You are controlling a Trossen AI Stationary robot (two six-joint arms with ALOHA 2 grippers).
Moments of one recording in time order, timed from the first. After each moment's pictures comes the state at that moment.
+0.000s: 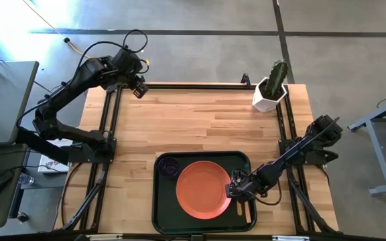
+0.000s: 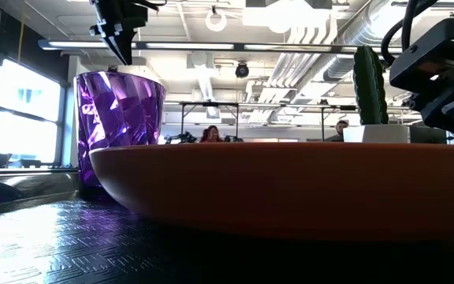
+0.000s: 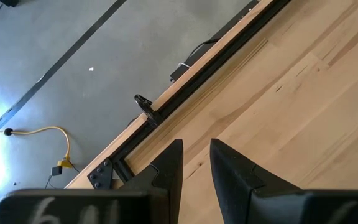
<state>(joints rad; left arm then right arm) 0.69 1.29 1.49 -1.21 -0.34 0.00 0.63 1.67 0.86 -0.38 -0.06 2.14</state>
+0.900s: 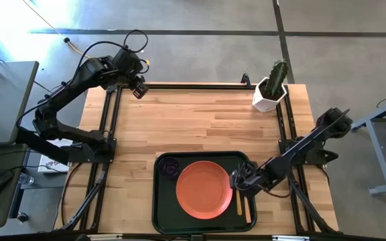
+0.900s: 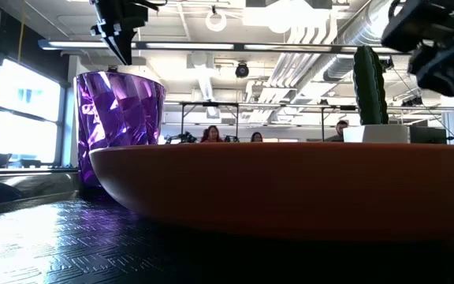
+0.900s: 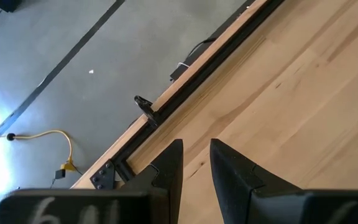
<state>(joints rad) 0.69 1.29 1.49 -1.21 -0.34 0.03 0.63 1.50 0.86 -0.53 0.08 2.18</state>
